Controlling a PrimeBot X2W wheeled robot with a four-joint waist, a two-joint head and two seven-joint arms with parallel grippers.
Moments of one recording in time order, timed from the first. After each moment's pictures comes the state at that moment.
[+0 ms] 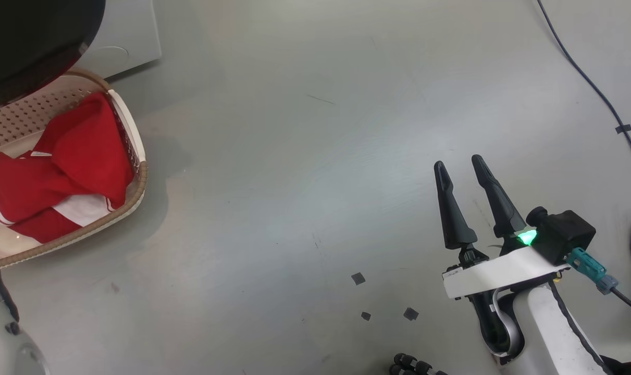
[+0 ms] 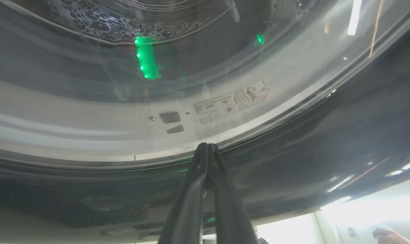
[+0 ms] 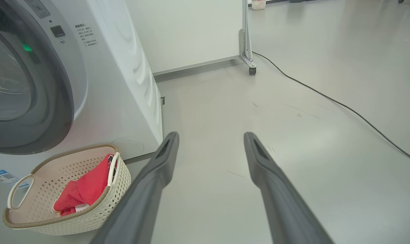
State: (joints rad) left arm -0.92 0.16 0.26 0.39 -1.50 -0.08 0.38; right arm -0.17 -0.04 0.26 0.10 0.44 0.06 -0.25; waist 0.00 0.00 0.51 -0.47
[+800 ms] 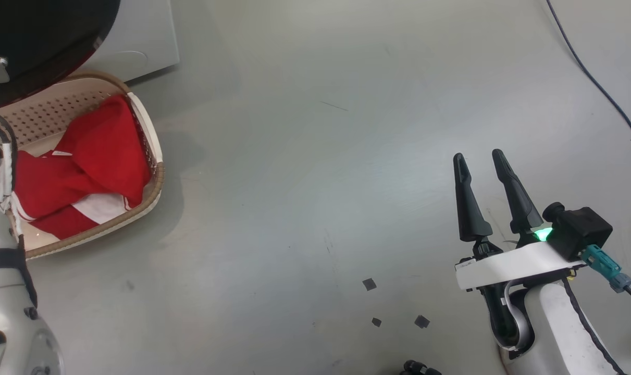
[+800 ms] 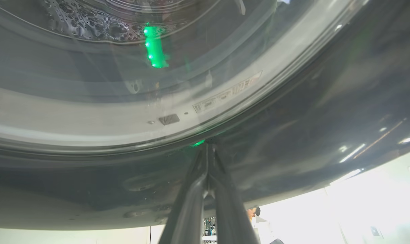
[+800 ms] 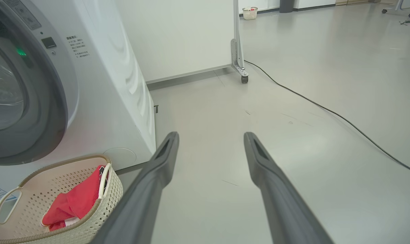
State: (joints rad) left arm -1.00 0.13 0.19 0.53 -1.42 -0.12 0.32; right arm -0.17 -0.04 0.22 0.09 0.43 0.05 -0.25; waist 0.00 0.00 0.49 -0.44
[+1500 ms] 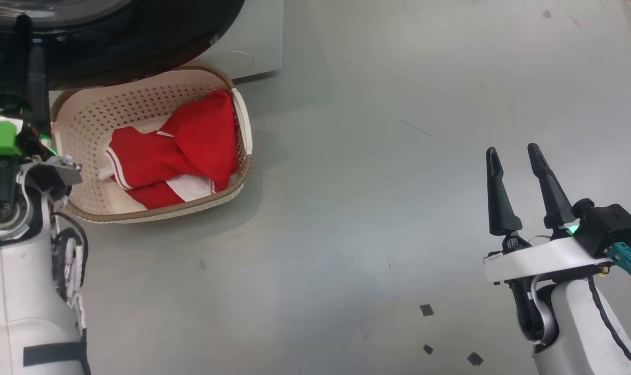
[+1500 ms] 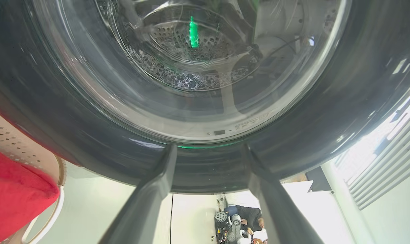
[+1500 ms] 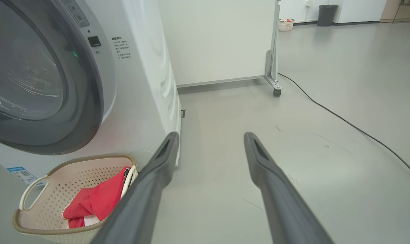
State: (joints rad) left arm -0.68 0.04 0.20 0.34 -1.48 -0.12 0.26; right arm -0.17 -0.08 0.14 0.10 0.36 0.04 -0.25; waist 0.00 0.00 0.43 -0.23
